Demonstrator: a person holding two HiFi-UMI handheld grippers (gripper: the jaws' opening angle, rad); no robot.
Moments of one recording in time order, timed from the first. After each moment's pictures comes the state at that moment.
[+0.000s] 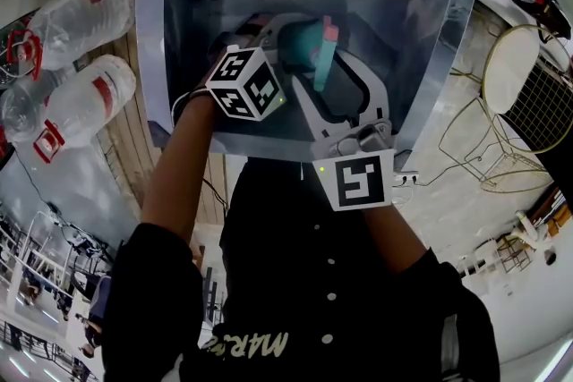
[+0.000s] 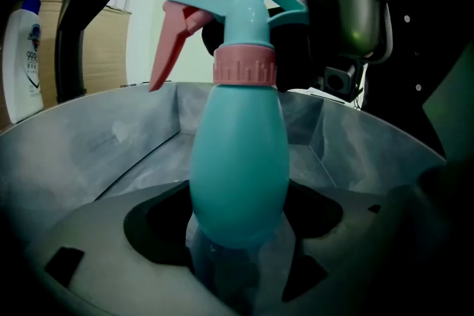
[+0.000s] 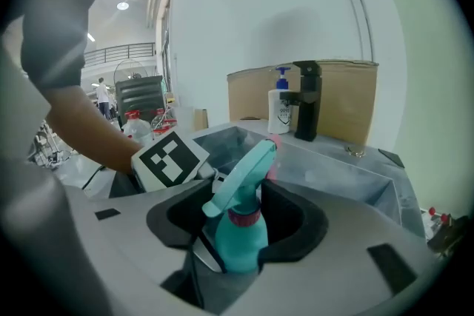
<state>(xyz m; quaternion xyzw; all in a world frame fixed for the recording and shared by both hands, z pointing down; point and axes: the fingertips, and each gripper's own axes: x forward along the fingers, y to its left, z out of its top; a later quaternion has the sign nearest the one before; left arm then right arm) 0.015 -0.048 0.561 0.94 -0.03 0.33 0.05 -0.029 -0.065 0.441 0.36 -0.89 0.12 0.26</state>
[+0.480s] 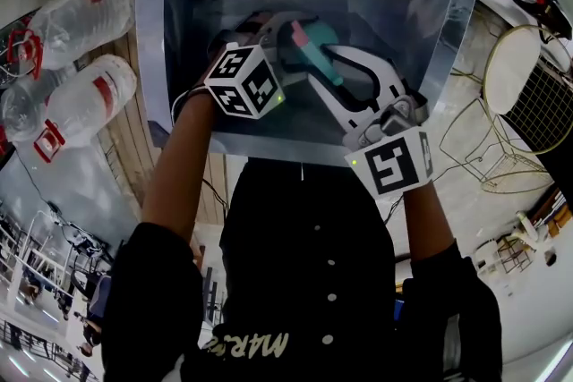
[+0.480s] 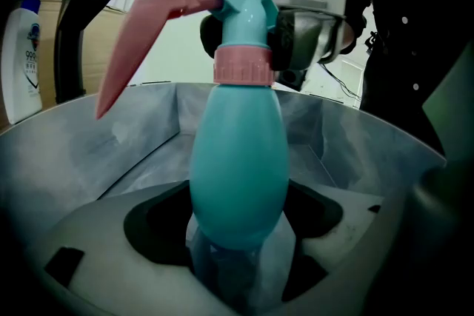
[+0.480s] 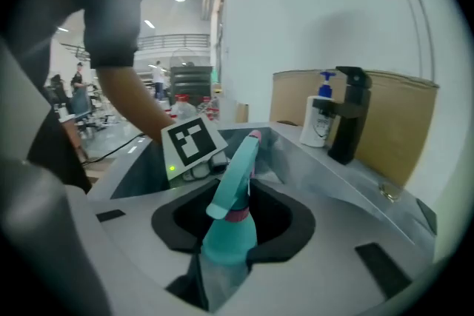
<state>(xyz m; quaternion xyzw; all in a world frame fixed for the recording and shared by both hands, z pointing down) 0.014 -0.049 0.561 0.94 -0.02 0.33 0.05 -0.026 -0.062 0.442 0.18 -0.94 0.03 0.29</state>
